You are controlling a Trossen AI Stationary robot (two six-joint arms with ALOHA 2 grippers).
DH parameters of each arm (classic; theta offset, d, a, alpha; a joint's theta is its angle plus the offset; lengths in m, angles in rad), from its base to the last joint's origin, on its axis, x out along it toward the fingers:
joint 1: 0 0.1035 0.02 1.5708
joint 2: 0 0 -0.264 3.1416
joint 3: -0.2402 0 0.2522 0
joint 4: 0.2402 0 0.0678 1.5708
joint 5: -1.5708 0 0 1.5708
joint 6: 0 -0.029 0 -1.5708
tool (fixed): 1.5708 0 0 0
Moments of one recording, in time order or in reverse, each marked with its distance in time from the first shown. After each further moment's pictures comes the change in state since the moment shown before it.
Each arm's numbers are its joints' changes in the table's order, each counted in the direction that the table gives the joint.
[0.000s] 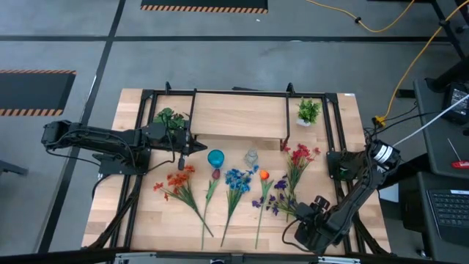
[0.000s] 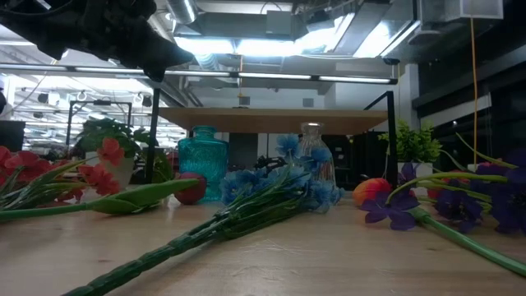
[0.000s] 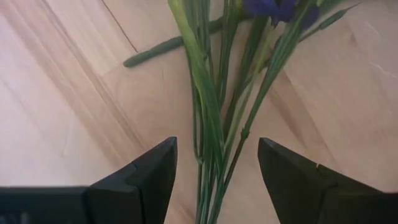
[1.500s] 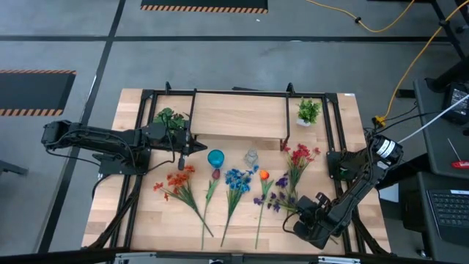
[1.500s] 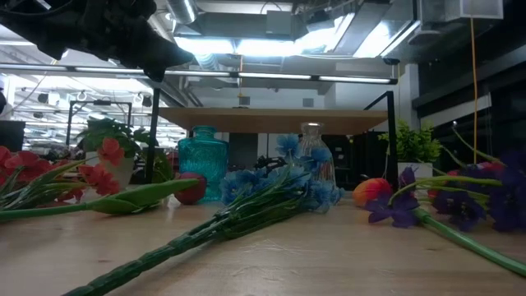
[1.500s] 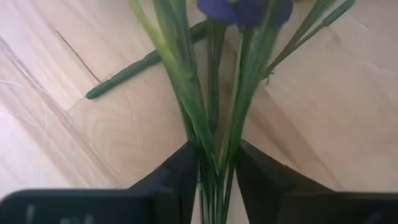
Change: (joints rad) left arm 0.000 0.000 0.000 0.002 0.000 -0.001; right arm -0.008 0.066 0.143 -0.133 -0.037 -0.103
